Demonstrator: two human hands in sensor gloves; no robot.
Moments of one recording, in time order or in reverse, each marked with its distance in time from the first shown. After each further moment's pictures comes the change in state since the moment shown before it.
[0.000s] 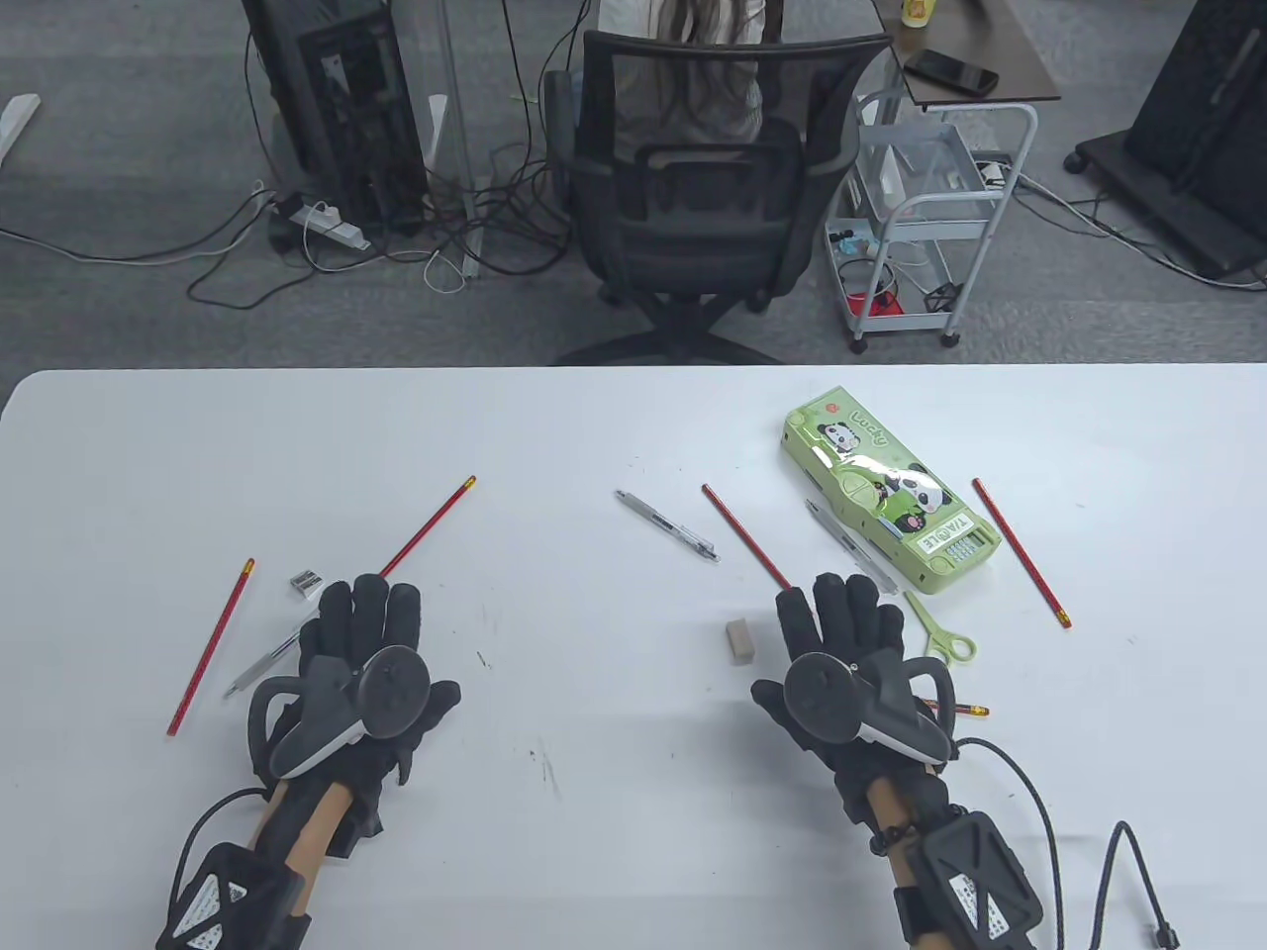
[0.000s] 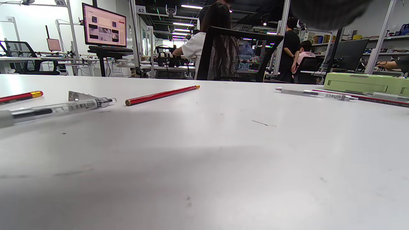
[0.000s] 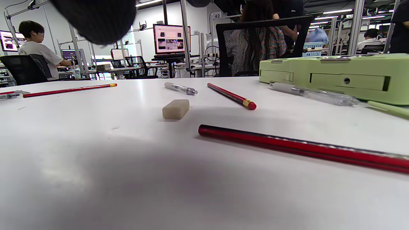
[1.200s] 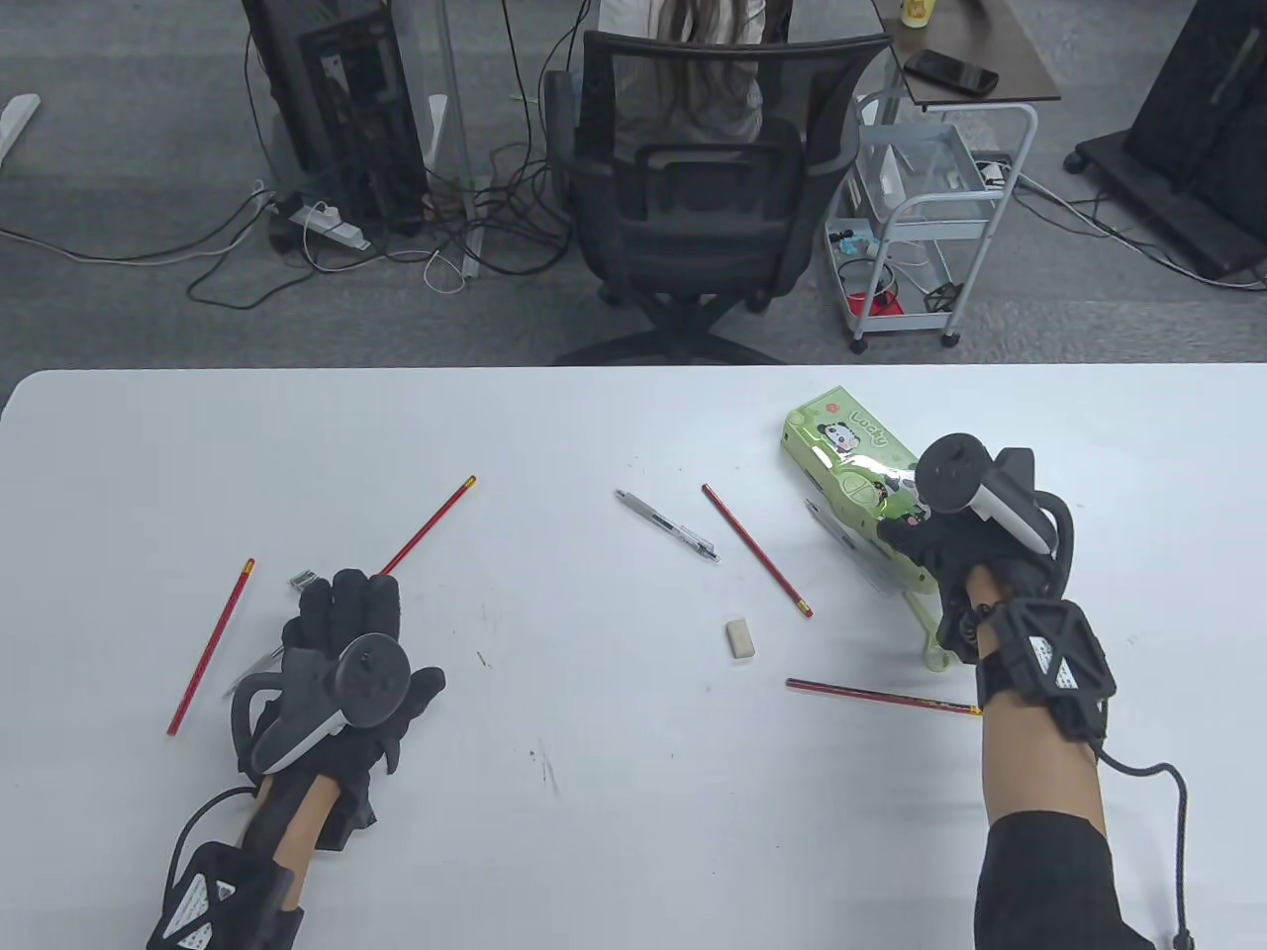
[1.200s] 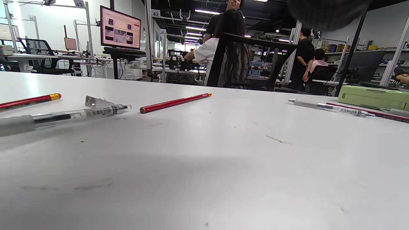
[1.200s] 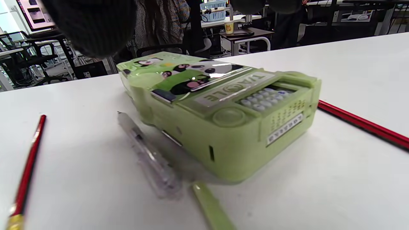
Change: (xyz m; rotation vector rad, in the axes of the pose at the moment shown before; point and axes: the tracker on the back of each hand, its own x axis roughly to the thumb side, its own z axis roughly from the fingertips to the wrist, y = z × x) left_hand -0.014 0.006 -0.002 0.013 0.058 0.039; right_hand -0.171 -0.045 -0.115 0.198 0.413 -0.104
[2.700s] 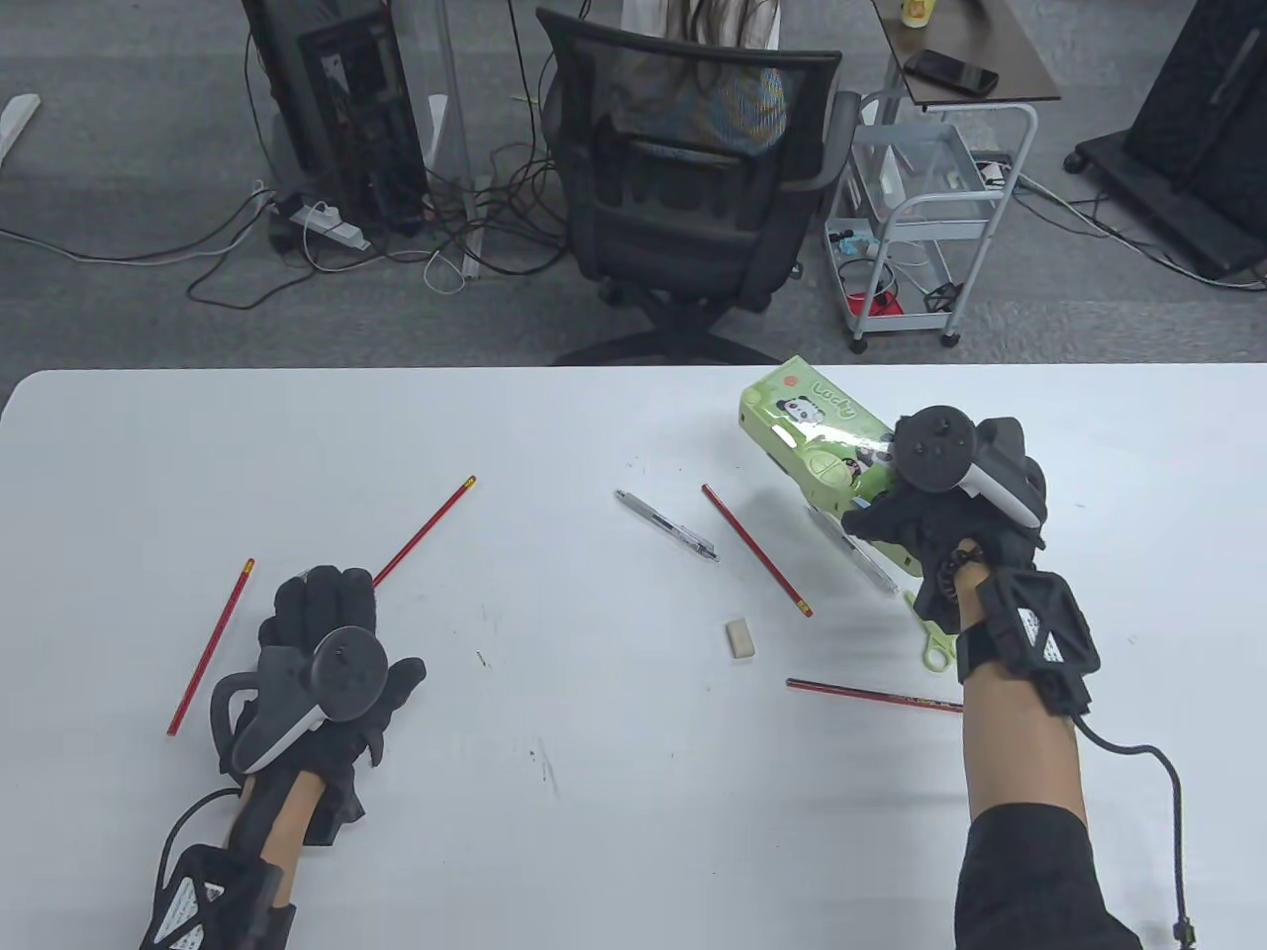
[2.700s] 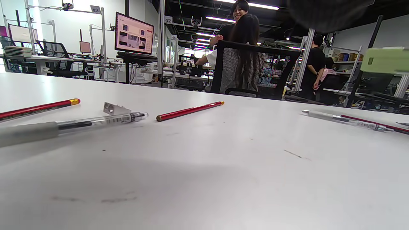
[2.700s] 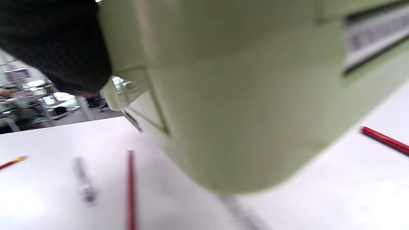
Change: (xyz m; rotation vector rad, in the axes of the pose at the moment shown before) left_hand -0.014 0.012 0.004 0.032 0.035 0.036; right_hand 0.065 -0.040 0.041 -0.117 -0.298 -0.053
